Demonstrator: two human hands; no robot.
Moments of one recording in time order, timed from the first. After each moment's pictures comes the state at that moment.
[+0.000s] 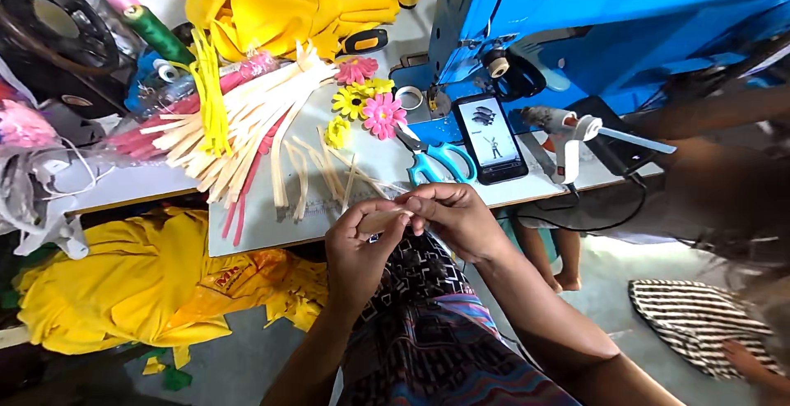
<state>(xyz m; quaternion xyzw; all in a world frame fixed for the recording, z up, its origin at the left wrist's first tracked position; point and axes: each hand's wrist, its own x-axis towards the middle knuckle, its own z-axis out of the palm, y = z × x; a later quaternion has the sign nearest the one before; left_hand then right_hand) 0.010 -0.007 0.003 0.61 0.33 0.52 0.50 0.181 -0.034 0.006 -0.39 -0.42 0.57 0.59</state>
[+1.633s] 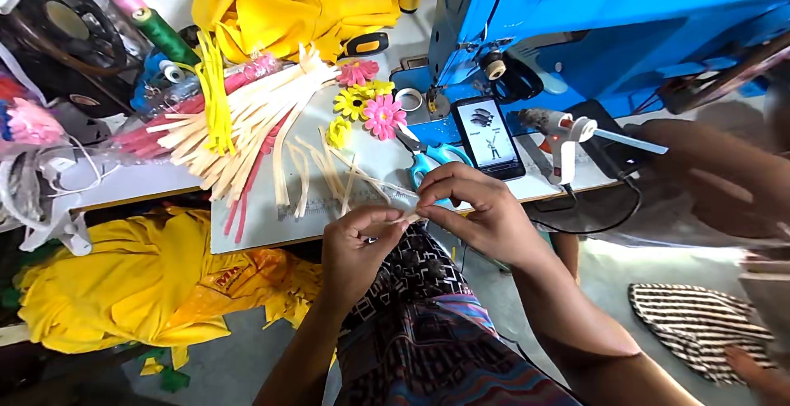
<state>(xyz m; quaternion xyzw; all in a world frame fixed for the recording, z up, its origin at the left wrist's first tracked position) -0.002 -0.004 0.011 0.68 0.33 0.46 0.47 0.208 -0.041 0.033 -0.45 -0.74 0.18 0.46</state>
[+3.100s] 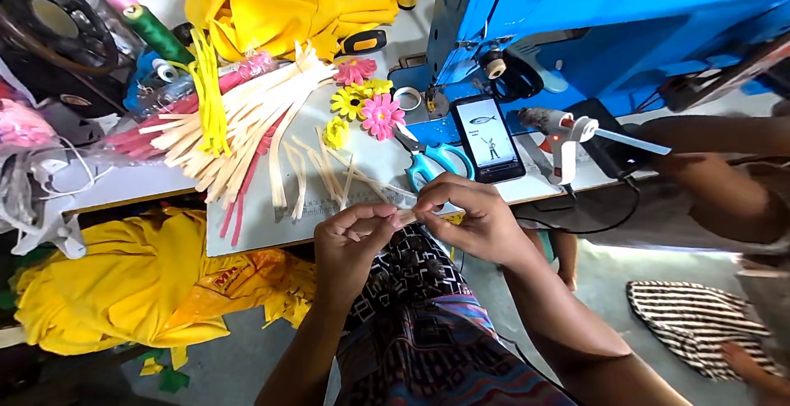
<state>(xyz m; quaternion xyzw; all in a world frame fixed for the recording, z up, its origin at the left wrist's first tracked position) 0.001 -0.003 0.012 0.56 0.31 0.49 0.59 0.208 -0.033 0.013 -0.39 -0.75 0.18 0.51</state>
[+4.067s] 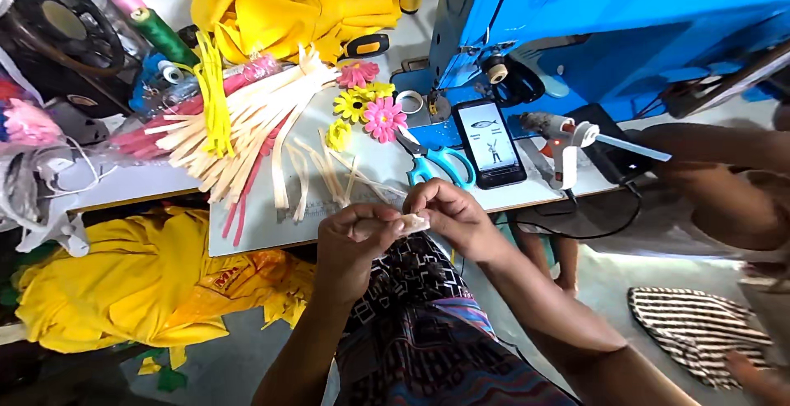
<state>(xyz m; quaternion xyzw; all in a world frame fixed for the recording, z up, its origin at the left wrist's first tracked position) 0.003 -0.001 0.018 0.48 0.24 0.51 0.68 0.194 -0.025 -0.006 -0.28 -0.62 0.47 0.57</state>
